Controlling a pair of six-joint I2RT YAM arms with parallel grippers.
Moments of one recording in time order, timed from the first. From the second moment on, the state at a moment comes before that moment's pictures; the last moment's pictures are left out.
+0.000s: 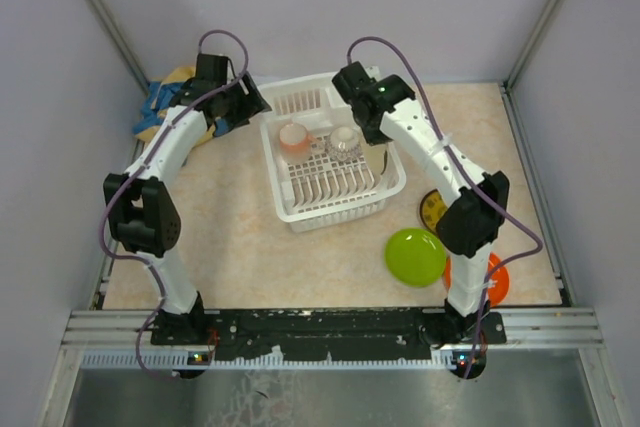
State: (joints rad) left arm -0.21 1.85 1.70 -0.56 0.10 -0.61; right arm 0.61 1.91 2.05 -1.28 0.56 0.25
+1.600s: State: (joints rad) left arm -0.18 1.80 1.62 -0.52 0.12 -0.58; right arm 0.66 1.91 1.79 -1.13 0.59 0.35
